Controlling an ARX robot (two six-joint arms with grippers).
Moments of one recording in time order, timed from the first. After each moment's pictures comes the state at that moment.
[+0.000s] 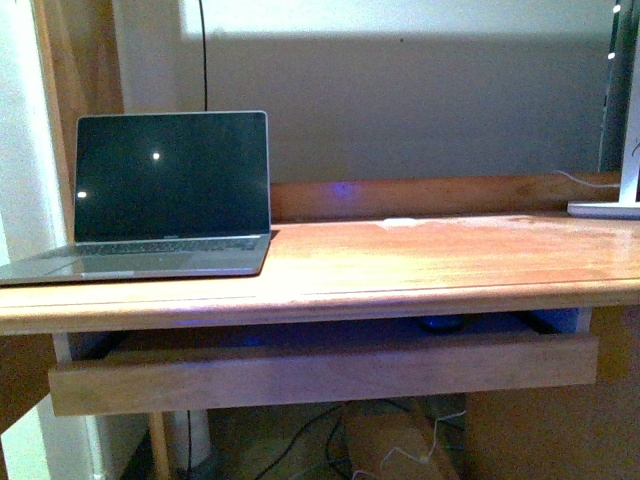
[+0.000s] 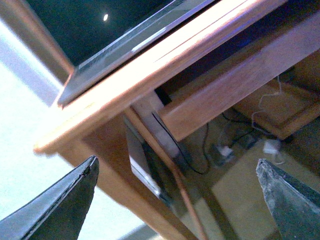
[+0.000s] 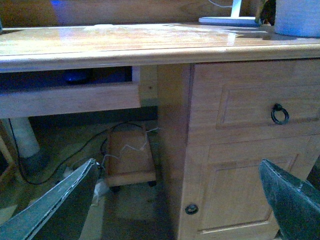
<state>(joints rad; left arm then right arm) 0.19 1.44 0.36 1.00 0.51 0.83 0.00 0.00 0.02 0.00 0.00 0.00</state>
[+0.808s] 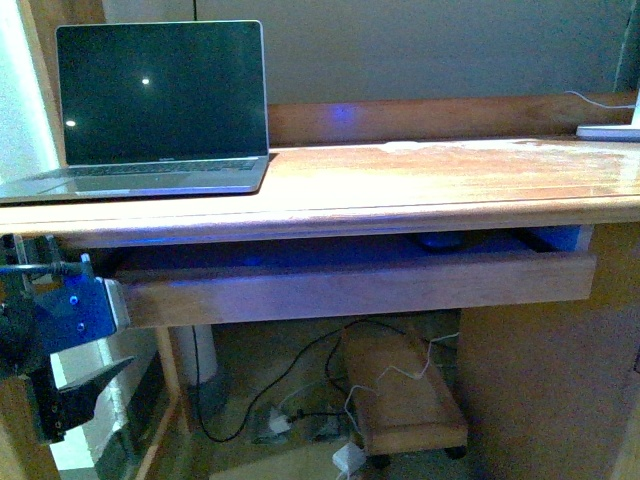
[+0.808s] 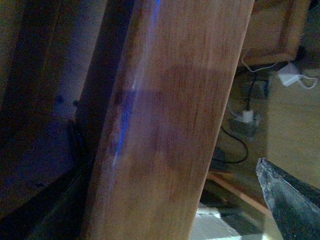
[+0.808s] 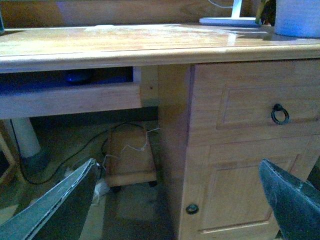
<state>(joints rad) 0.07 2.02 0.94 0.69 0.51 1.33 0.00 0.00 0.02 0.00 0.00 0.00</state>
